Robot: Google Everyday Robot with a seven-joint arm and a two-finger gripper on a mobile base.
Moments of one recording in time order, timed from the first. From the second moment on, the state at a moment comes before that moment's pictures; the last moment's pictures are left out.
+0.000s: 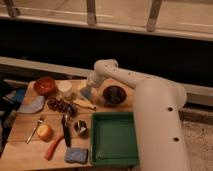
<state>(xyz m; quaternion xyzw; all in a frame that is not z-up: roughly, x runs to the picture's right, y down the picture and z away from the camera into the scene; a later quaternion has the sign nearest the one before) -0.090 -0.008 0.932 -0.33 -0.03 0.65 0.68</state>
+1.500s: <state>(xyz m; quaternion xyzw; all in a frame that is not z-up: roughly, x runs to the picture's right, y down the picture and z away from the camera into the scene) -0.082 -0.015 0.930 -0.32 -0.04 0.68 0.66</state>
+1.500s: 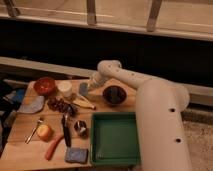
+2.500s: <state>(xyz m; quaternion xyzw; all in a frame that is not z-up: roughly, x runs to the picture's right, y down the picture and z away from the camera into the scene) -0.144 -0.120 0.789 -0.26 -0.16 0.63 0.71</state>
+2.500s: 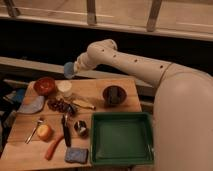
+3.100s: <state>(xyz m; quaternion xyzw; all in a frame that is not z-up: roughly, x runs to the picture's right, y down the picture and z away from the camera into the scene) -0.180 -0.089 0.852 -0.29 -0.12 0.60 0.74</state>
